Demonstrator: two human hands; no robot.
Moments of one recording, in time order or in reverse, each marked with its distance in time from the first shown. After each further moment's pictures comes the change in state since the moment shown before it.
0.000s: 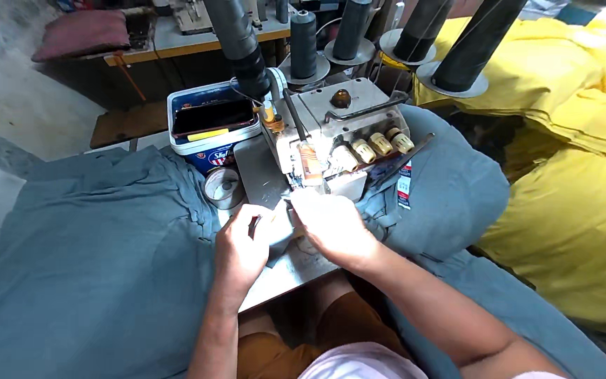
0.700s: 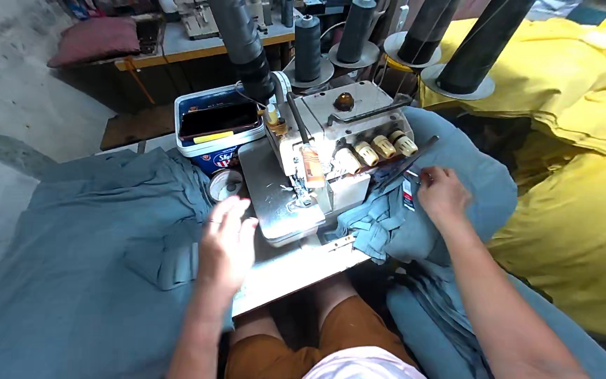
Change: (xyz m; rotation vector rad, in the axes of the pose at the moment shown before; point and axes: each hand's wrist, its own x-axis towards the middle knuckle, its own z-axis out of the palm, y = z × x) left_hand 0.000 -0.014 -0.025 0.213 -0.071 0.042; right_hand -0.045 0.221 0.051 0.160 0.174 0.810
